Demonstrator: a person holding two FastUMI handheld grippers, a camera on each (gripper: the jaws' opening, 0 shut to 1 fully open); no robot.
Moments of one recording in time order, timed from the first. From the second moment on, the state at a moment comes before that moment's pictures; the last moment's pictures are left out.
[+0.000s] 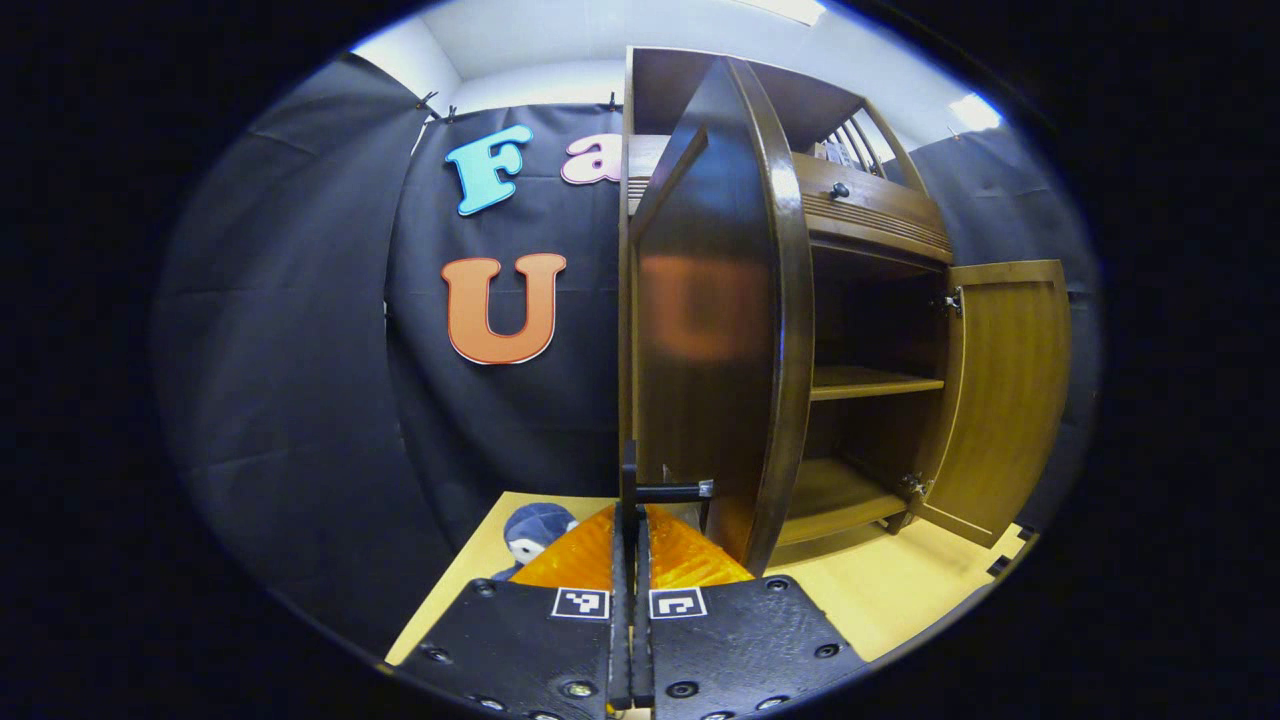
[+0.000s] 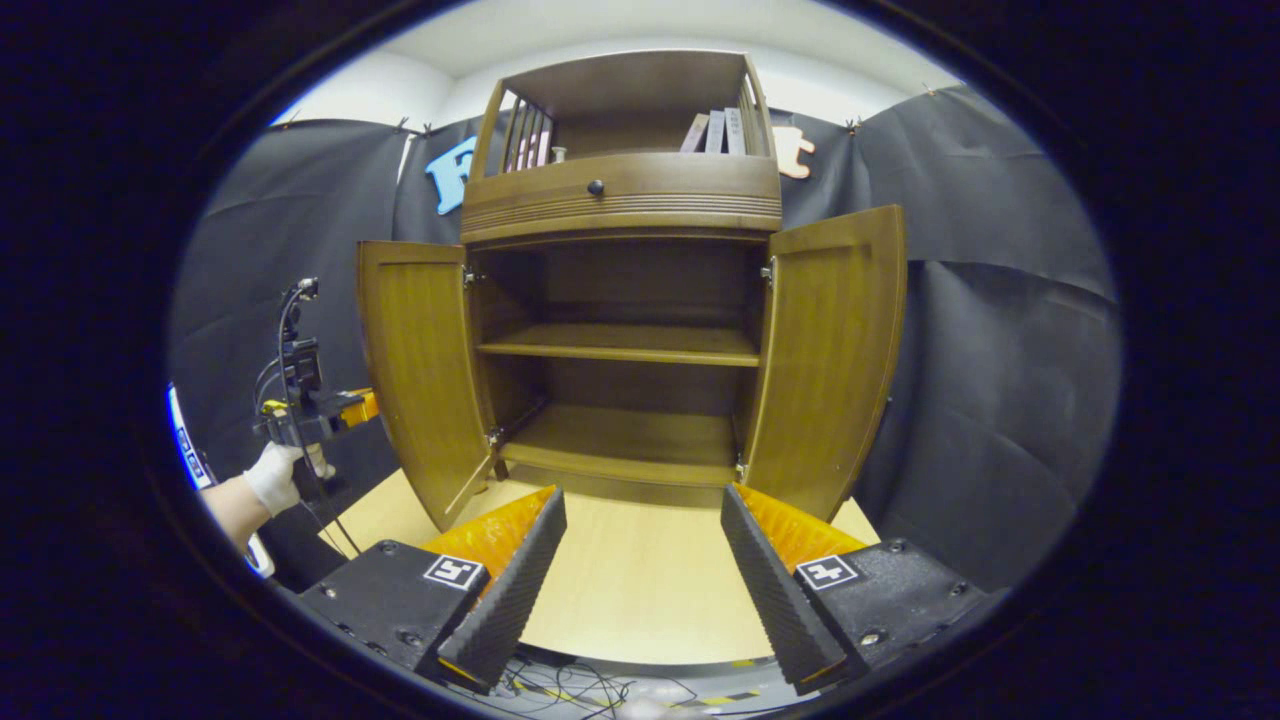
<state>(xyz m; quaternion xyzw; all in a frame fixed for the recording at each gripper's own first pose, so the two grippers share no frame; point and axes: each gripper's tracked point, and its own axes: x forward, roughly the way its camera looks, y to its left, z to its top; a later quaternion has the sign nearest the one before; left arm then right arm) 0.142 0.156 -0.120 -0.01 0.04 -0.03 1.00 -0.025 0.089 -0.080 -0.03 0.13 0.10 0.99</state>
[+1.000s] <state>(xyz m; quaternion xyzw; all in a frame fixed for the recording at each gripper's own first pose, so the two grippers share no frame) 0.149 0.202 -0.124 -0.04 0.05 -0.11 0.99 -0.022 0.100 -0.088 -0.03 0.14 0.12 0.98</state>
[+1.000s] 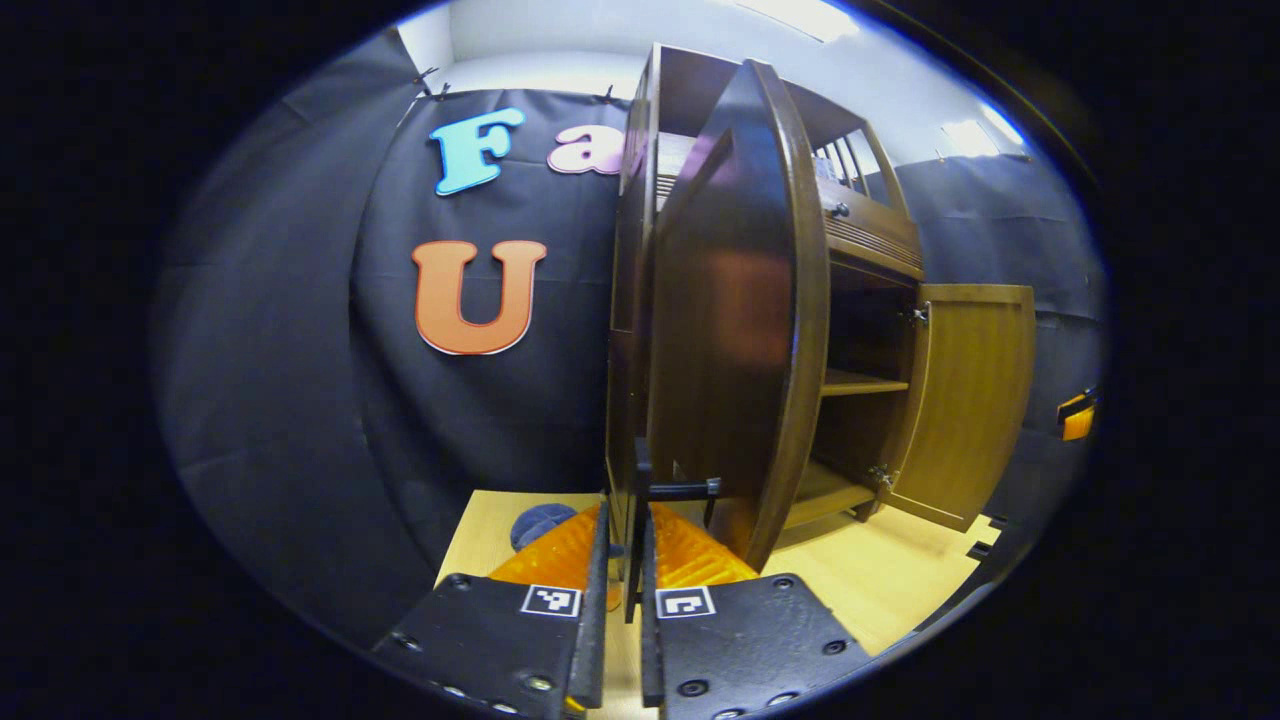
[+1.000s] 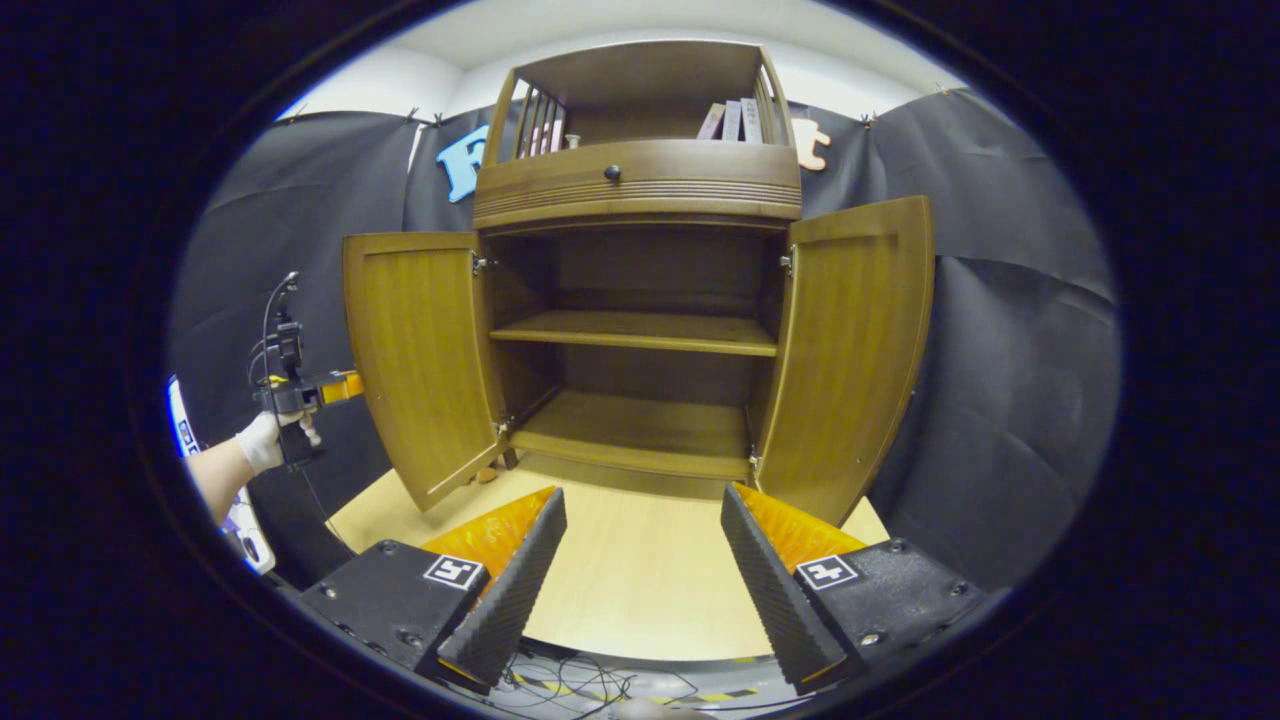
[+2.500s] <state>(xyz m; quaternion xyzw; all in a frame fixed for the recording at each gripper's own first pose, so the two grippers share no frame) 0.045 0.093 -0.029 -0.02 0.03 0.00 1.00 0.006 0.091 -0.067 -0.01 0.11 0.11 0.99</state>
